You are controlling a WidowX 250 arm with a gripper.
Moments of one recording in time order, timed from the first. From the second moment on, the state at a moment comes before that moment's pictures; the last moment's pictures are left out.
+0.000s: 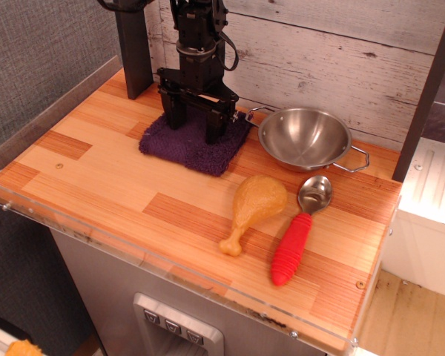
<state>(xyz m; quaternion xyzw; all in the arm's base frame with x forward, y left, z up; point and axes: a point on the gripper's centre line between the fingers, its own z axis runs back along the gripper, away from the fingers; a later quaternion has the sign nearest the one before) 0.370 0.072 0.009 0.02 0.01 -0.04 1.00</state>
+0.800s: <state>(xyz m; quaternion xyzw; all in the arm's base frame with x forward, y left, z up) 0.329 0.071 0.011 0.01 0.01 -0.10 1.00</state>
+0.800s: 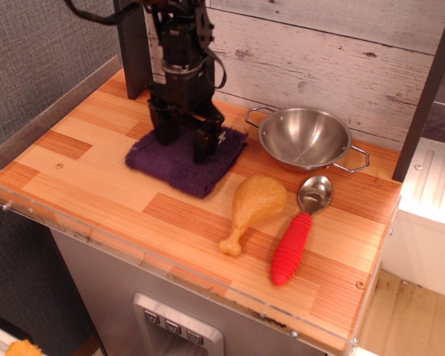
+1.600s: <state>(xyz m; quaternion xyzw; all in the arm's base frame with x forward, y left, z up) 0.245 0.091 0.013 0.01 0.04 -0.05 1.00</state>
